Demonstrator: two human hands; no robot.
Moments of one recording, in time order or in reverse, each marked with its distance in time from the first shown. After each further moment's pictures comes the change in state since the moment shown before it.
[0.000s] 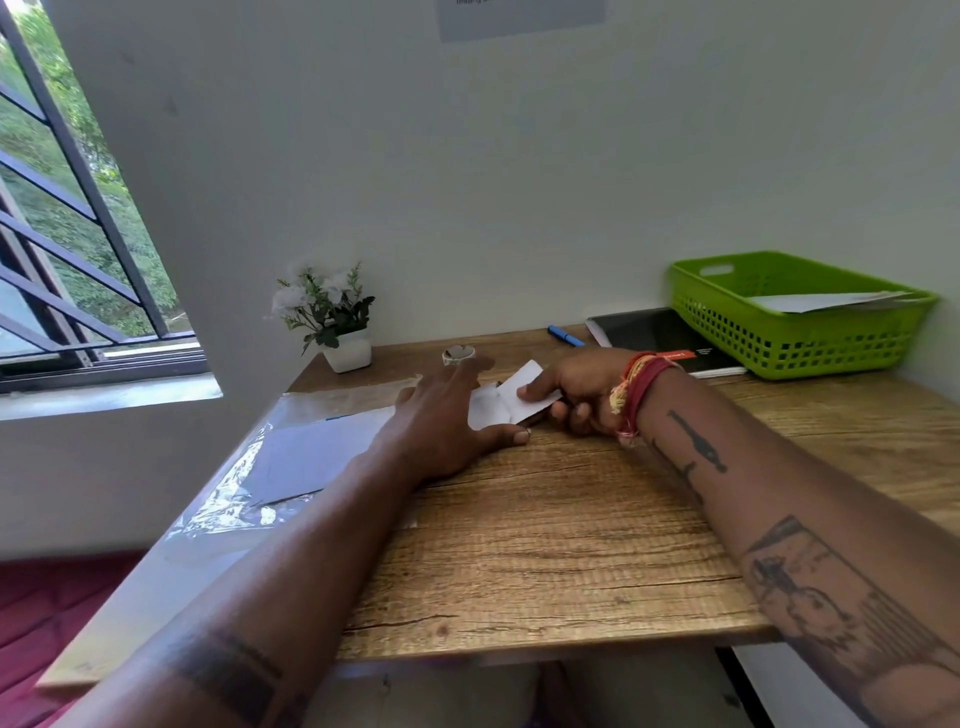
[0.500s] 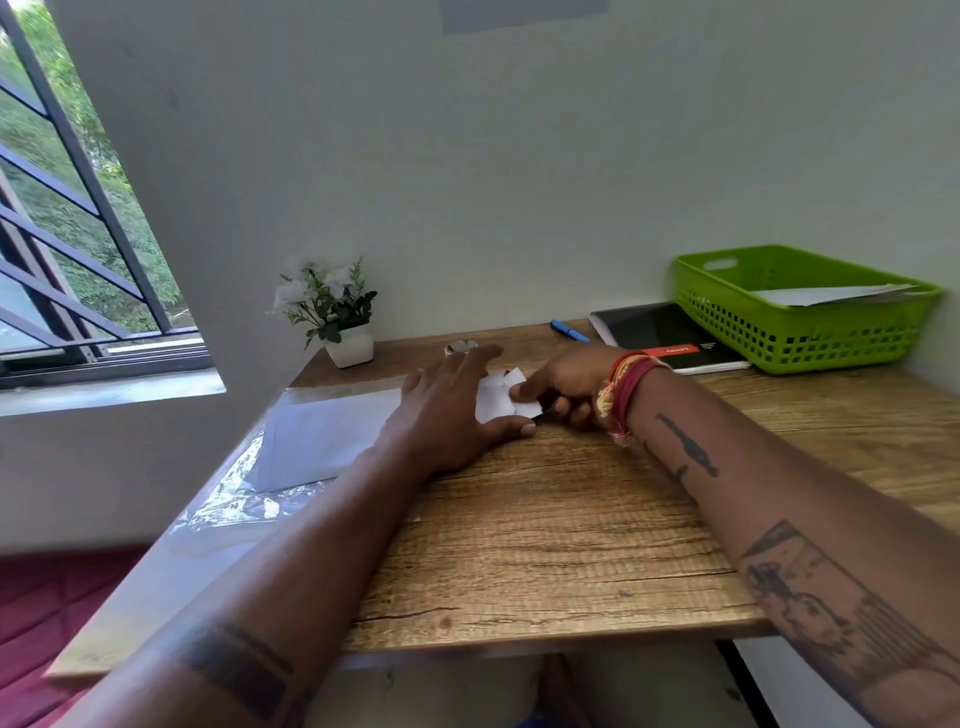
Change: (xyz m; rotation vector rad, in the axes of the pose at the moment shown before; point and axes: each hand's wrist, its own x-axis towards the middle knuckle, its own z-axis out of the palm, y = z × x) left_hand -0.002 0.005 -0.001 0.019 0.076 0.061; right_hand -0.009 -0.004 0.010 -0.282 0.000 -0.057
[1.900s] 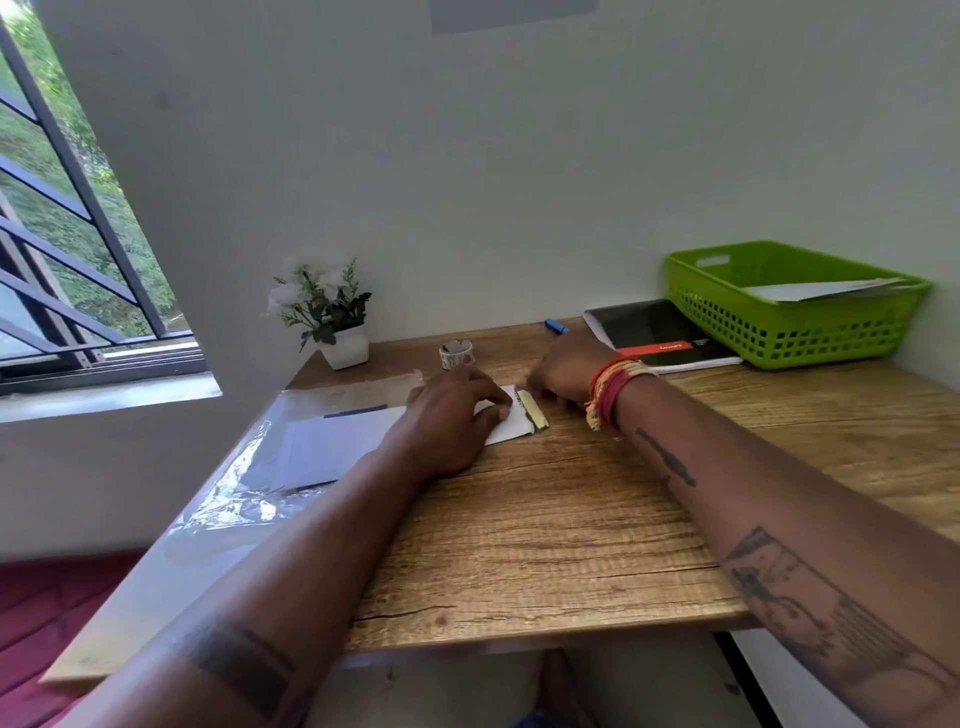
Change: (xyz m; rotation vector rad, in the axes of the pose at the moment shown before) left_hand 0.004 0.001 0.006 0.026 -0.083 0.057; right_hand 0.008 -0.004 0.002 -0.544 0.403 -0.145
